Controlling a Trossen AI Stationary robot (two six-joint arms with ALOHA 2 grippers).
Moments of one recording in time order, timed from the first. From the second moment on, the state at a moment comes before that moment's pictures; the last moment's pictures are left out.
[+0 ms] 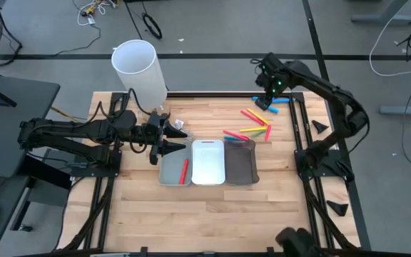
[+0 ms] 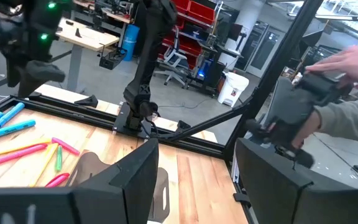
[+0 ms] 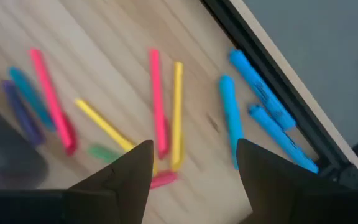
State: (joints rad) left arm -0.01 1.01 0.87 0.12 0.08 -0.36; right arm -0.89 1.56 1.35 -1.11 -0.03 -0.20
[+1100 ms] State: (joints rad) left arm -0.01 1.01 0.87 0.12 0.08 -0.36; right arm -1.02 2.05 1.60 -1.31 0.12 -0.31
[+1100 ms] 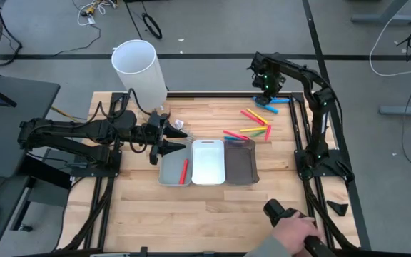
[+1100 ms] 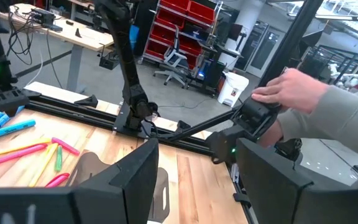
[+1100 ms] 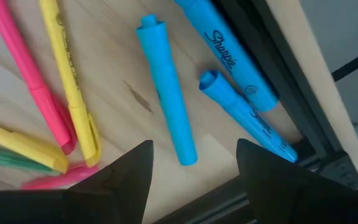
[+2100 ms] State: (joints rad) left arm -0.01 1.01 0.87 0.12 0.08 -0.36; right arm -1.01 2.22 1.59 -1.30 0.12 -0.32
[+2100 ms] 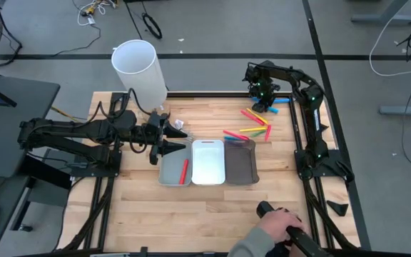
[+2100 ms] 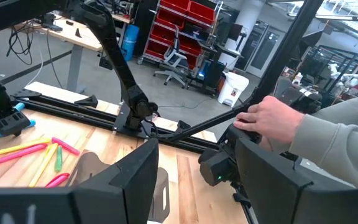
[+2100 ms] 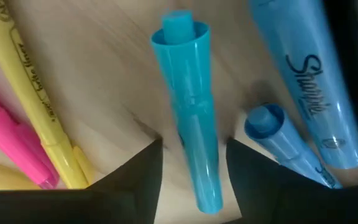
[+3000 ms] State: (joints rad) left arm -0.01 1.01 0.87 0.12 0.08 -0.36; right arm -1.01 2.18 1.59 -1.33 0.11 -0.31
